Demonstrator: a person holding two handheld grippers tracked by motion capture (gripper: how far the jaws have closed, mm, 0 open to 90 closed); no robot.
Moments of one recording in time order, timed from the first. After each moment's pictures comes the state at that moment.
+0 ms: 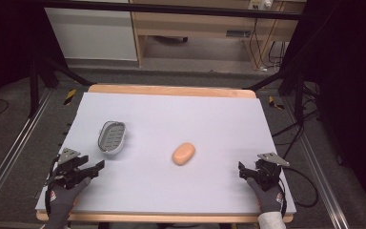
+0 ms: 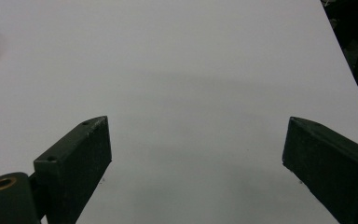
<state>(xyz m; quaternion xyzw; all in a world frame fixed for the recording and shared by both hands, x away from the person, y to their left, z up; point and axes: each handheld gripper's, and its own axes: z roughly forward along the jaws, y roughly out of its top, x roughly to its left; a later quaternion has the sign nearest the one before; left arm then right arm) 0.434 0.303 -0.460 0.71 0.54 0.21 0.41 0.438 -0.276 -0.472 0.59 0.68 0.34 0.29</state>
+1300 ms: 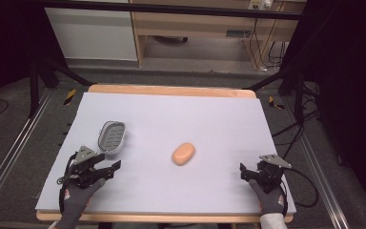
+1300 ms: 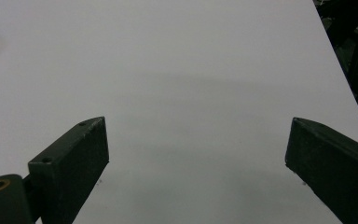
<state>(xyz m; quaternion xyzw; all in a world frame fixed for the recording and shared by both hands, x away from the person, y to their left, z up) 0.432 0.257 -0.442 0.74 0.48 0.20 0.43 0.433 -0.279 -0.471 0.59 0.67 0.33 0.29</state>
